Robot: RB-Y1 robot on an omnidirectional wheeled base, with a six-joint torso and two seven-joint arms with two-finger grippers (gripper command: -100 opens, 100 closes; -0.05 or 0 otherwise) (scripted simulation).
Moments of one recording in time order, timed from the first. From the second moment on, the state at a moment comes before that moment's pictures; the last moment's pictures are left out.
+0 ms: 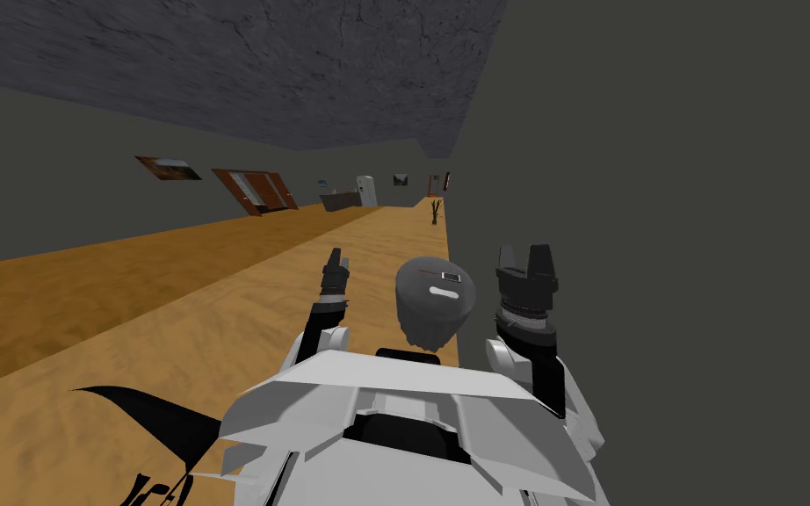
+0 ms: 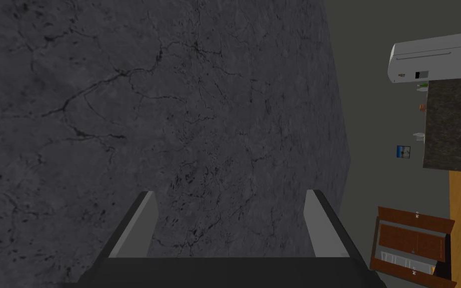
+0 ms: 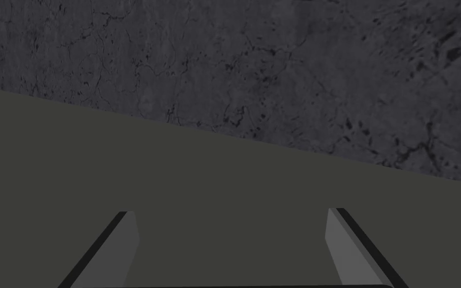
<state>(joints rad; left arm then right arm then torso) 0.52 -0.04 -0.03 -2.25 -0.08 -0.37 -0.14 0.44 -0.15 0.01 -2.34 0.06 -0.67 0.11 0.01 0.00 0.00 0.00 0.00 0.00</state>
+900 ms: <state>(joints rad) 0.52 -0.04 -0.03 -2.25 -0.08 -0.37 -0.14 0.29 -0.39 0.01 -2.12 0.17 -0.71 0.14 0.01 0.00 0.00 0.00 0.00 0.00</state>
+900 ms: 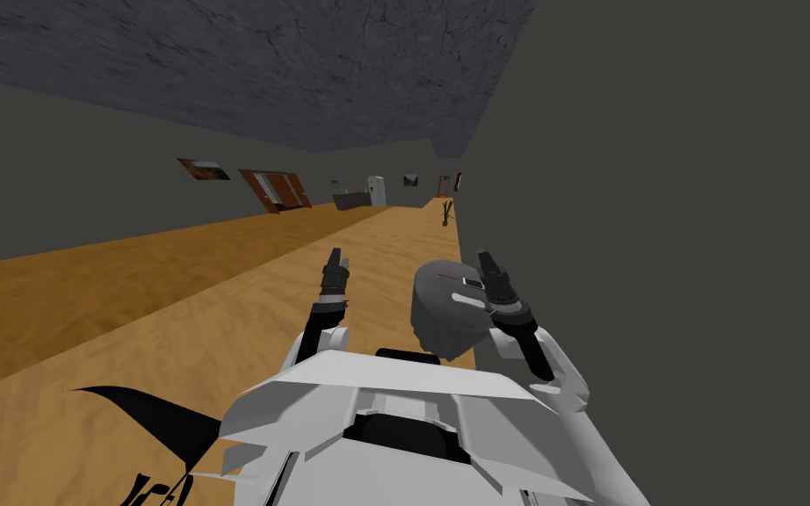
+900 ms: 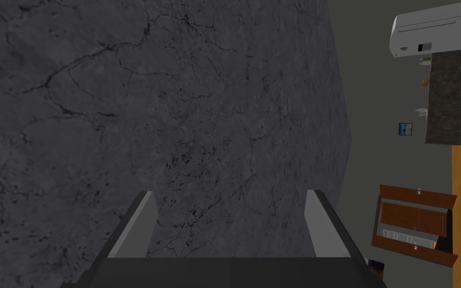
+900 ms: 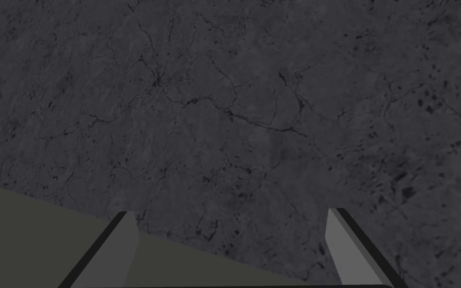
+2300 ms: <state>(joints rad) 0.52 -0.04 -0.03 -2.25 -0.08 -0.37 -0.14 0.15 -0.66 0.09 -1.78 0.33 -0.75 0.19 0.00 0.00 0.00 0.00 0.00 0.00</state>
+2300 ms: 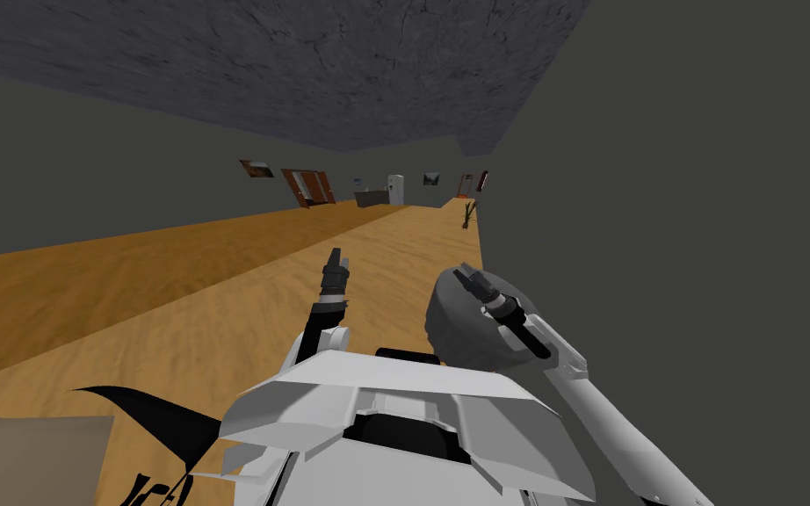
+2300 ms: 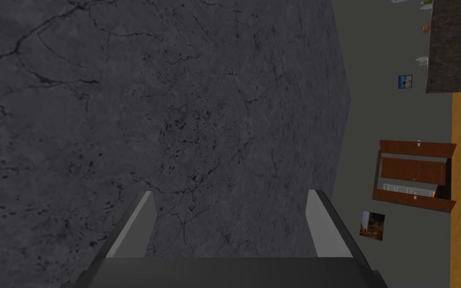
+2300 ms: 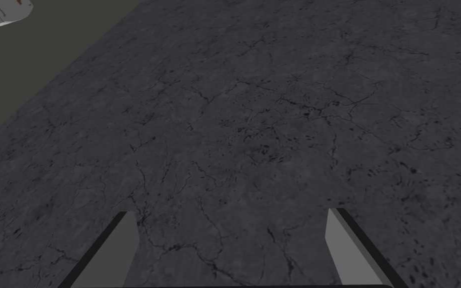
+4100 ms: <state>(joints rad) 0.52 -0.04 -0.03 -2.25 -0.08 -0.37 -0.14 0.04 -0.96 0.30 -1.28 0.52 -0.75 0.23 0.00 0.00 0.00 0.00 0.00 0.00</state>
